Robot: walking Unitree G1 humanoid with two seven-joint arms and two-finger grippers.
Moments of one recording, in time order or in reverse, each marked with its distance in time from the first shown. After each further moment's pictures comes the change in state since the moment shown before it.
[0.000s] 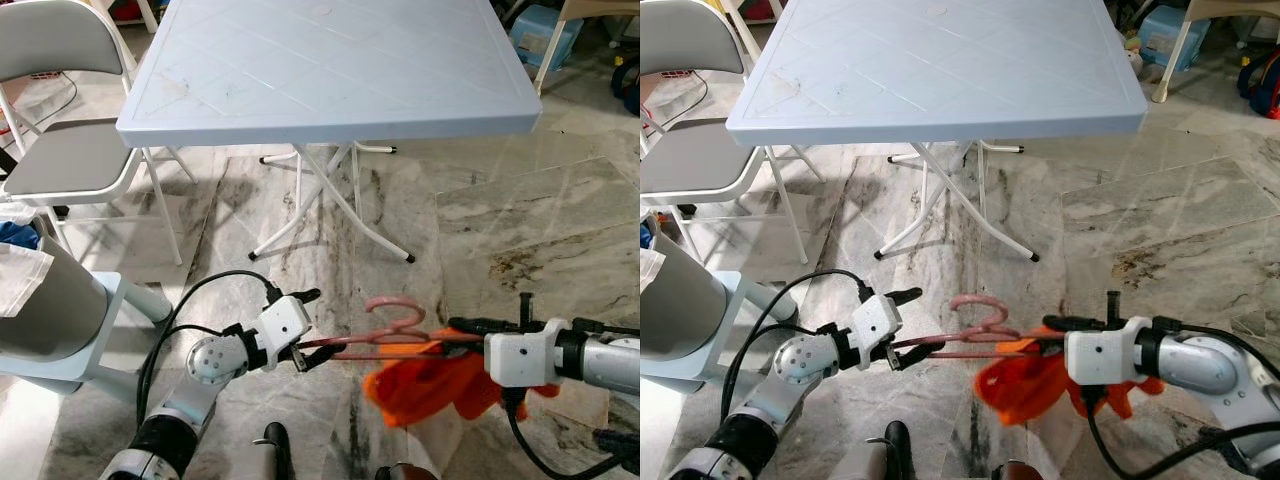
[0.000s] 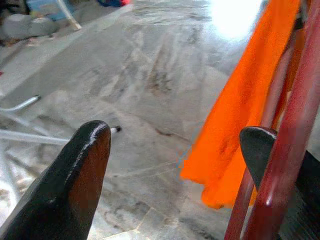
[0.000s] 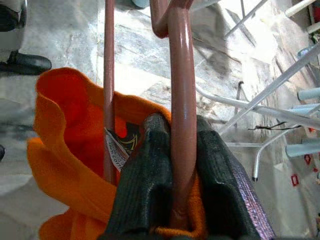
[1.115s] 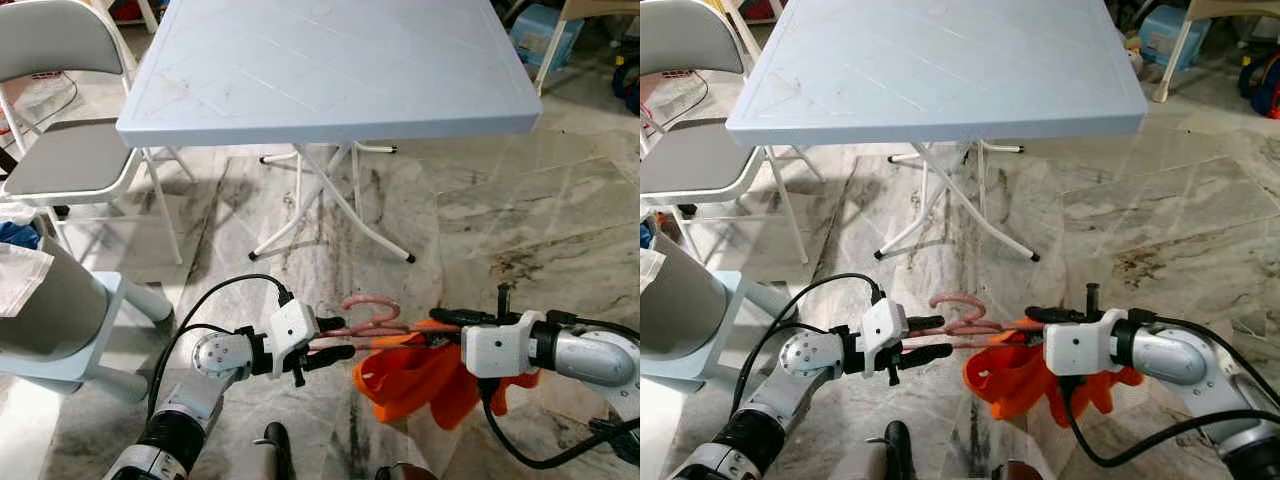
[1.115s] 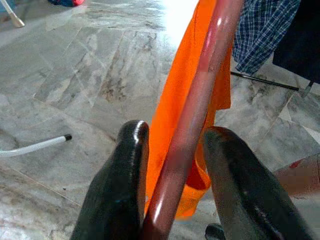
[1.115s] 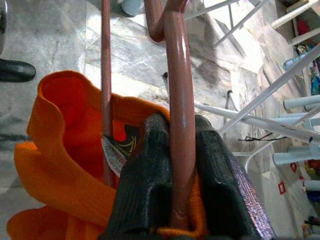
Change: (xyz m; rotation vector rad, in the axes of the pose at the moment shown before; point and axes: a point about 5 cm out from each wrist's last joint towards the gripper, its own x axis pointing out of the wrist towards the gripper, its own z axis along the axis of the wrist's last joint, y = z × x) left arm 0.005 -0.009 0.002 -0.094 -0.021 -0.178; right arm 0.022 -0.007 0.006 -0.036 -0.029 -0.049
